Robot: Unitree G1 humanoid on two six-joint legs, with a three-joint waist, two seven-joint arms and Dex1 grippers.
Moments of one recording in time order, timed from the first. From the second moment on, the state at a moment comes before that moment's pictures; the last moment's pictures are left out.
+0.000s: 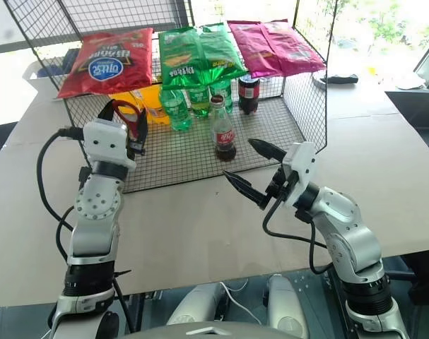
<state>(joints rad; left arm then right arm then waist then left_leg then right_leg) -0.25 0.30 0.15 -0.28 0.11 0.00 -0.11 -0.20 -0.34 0.08 -0.47 0.52 0.30 0.70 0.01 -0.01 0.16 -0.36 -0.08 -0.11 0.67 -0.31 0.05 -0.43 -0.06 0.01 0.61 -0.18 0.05</state>
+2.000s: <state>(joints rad) -0.18 -0.04 0.02 -0.48 -0.69 0.45 -0.15 -0.46 -0.21 0.23 -0.46 0.41 0.86 0.42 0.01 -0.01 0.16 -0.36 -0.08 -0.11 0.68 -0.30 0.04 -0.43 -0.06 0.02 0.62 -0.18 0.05</state>
